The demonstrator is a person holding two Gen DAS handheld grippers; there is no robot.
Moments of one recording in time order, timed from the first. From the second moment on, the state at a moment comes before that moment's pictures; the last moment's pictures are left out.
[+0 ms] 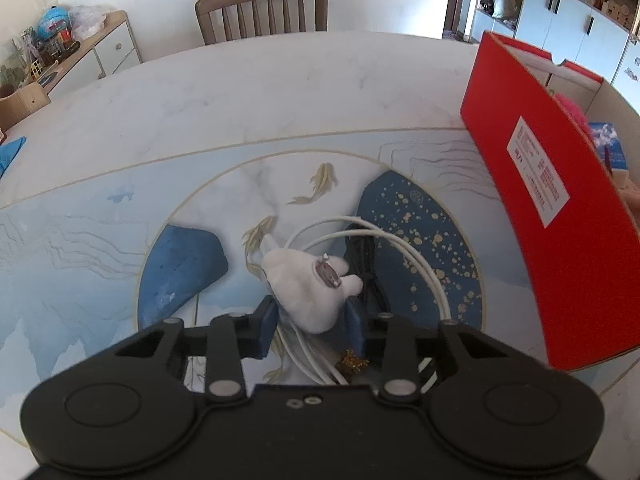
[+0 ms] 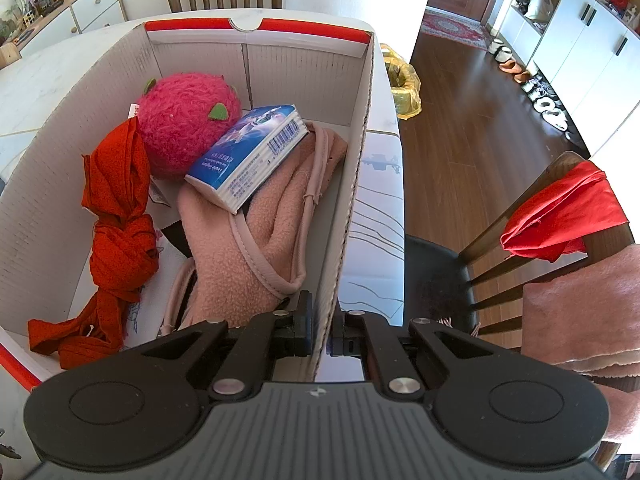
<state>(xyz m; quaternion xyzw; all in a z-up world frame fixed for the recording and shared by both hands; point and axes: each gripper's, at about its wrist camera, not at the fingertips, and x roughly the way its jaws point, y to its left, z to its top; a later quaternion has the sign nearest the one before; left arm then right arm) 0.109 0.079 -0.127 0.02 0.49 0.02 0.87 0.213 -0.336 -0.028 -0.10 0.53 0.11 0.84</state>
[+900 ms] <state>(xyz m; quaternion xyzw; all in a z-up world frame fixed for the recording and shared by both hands) 0.096 0.069 -0.110 0.03 0.44 0.00 0.90 0.212 -0.334 -0.030 -0.10 0.53 0.11 0.84</state>
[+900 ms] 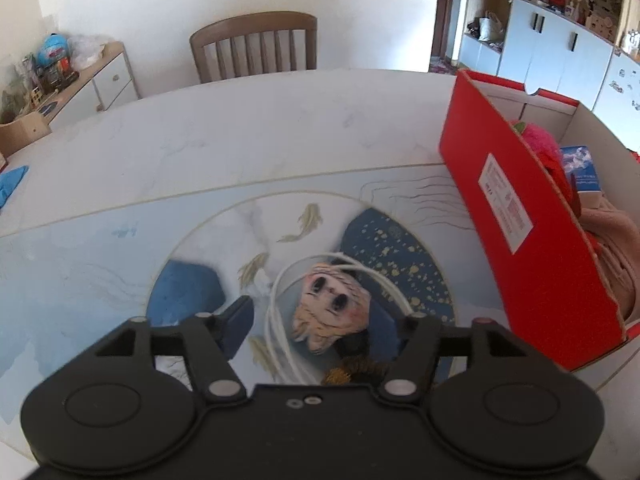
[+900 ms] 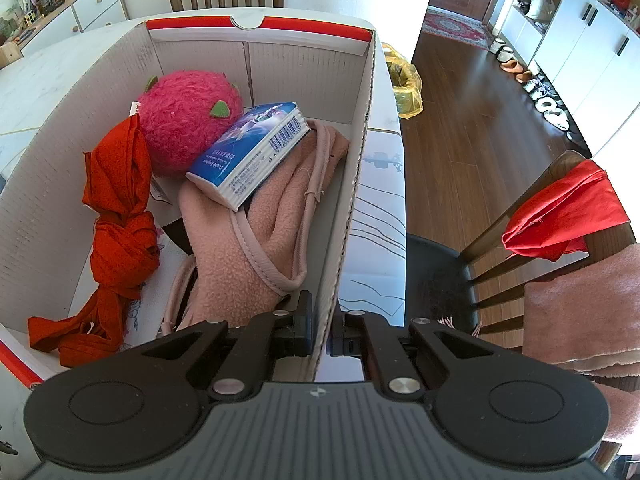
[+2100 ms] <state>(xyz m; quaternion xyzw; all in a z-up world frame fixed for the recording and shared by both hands) 0.097 0.058 -0.087 -0.02 0.44 -0.02 0.90 0.212 -0.336 -0.028 -0.09 0.53 0.11 0.84</state>
